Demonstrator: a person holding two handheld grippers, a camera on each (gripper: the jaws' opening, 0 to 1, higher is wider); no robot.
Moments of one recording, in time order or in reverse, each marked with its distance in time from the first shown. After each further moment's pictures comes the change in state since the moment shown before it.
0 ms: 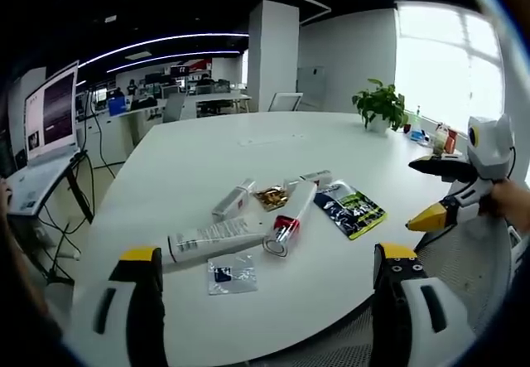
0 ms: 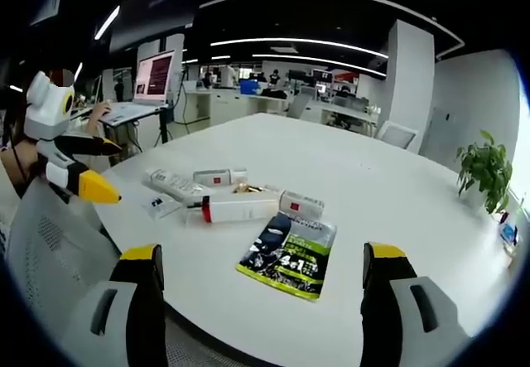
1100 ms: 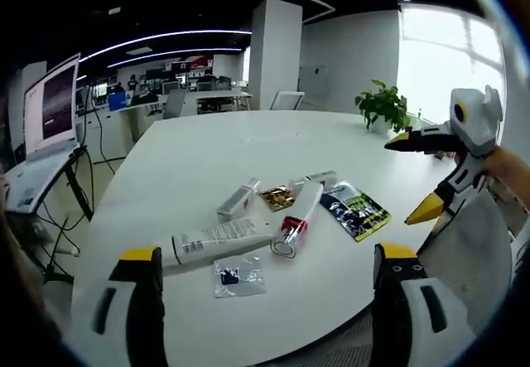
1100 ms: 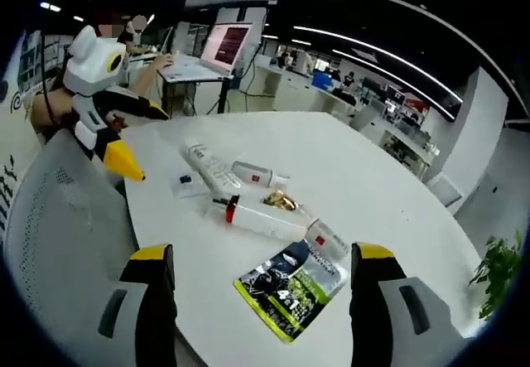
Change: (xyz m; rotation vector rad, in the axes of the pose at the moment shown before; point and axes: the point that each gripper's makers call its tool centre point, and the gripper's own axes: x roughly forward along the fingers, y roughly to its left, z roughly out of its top) left arm 0.003 0.015 0.001 -0.026 0.005 0.003; right arm 0.034 0.023 0.040 -0.395 0.069 0.270
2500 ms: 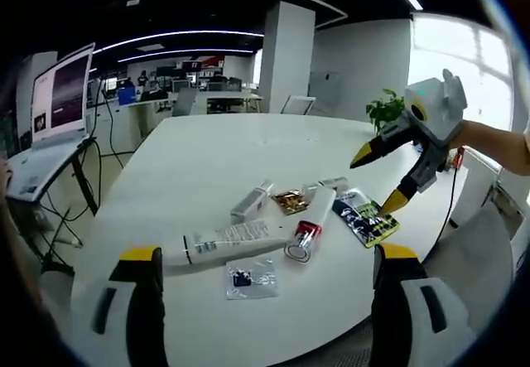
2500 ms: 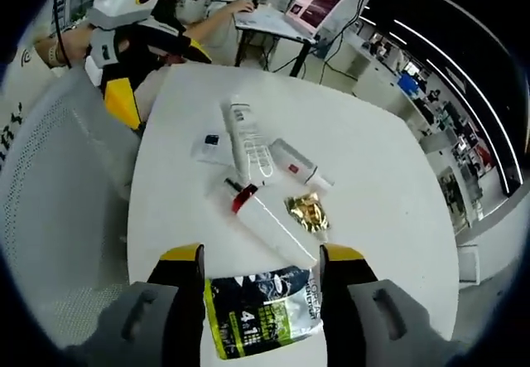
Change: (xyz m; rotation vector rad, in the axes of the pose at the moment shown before) left arm 0.000 0.019 0.001 -0.055 -0.013 0.032; right arm 0.072 0.002 0.005 -0.367 0.189 0.342
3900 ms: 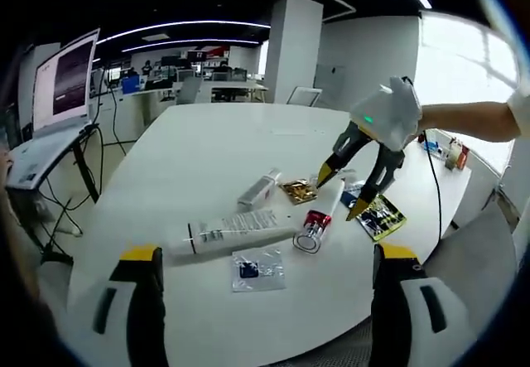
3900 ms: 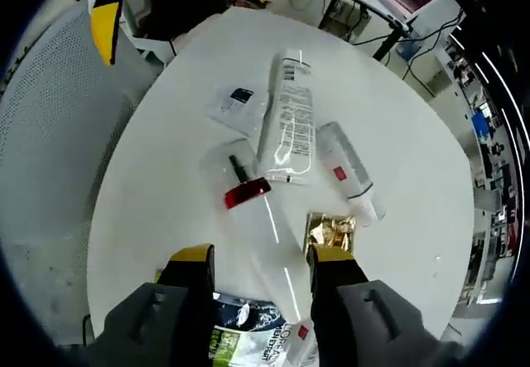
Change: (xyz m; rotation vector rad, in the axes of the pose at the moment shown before) left arm 0.007 0.013 -0.015 -0.034 0.047 0.024; right arm 0.083 0.001 -0.008 -0.344 0.169 0.295
